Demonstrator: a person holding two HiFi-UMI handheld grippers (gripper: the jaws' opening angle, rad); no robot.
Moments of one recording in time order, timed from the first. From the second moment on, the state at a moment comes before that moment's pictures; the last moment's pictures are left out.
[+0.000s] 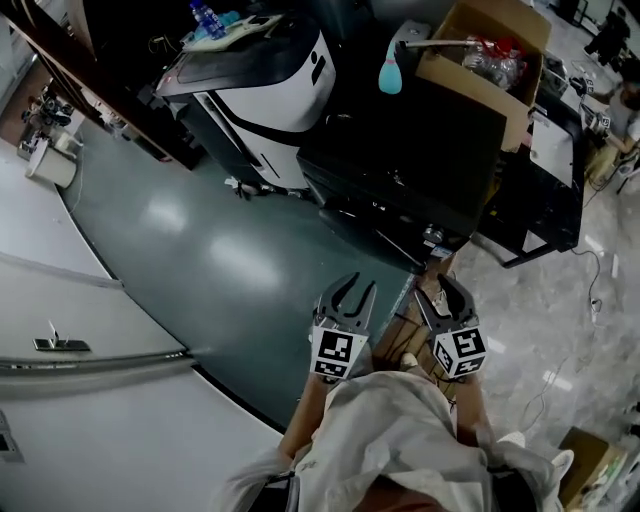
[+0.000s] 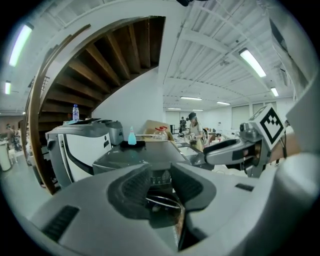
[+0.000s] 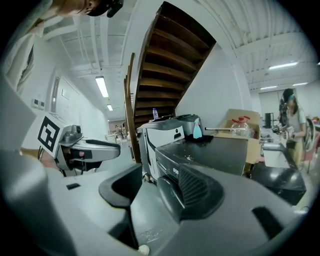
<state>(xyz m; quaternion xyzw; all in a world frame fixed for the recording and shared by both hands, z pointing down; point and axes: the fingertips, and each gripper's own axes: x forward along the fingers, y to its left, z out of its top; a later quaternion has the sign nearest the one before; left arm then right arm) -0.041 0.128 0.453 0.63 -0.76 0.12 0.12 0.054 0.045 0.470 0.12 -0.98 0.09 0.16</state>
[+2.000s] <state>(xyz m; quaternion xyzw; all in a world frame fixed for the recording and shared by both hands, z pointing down) -0.140 -0.020 0.472 0.69 -0.68 0.18 0.16 -0.017 -0.086 0.497 0.23 -0.94 0.16 0.20</state>
